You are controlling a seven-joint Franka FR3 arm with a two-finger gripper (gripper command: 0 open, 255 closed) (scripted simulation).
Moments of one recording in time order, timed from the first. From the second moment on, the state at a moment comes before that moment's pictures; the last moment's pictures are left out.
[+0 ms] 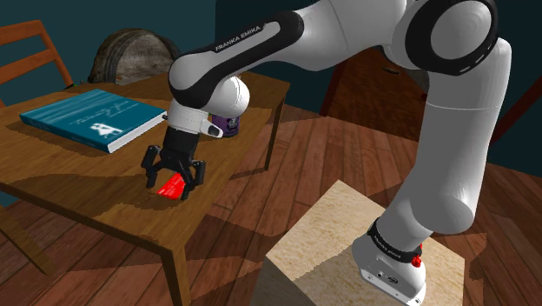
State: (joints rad) arm 0.12 0.37 0.43 -1.95 0.57 2.25 1.27
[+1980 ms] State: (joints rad) arm 0.10 0.26 0.43 -1.89 0.56 2.10 1.34
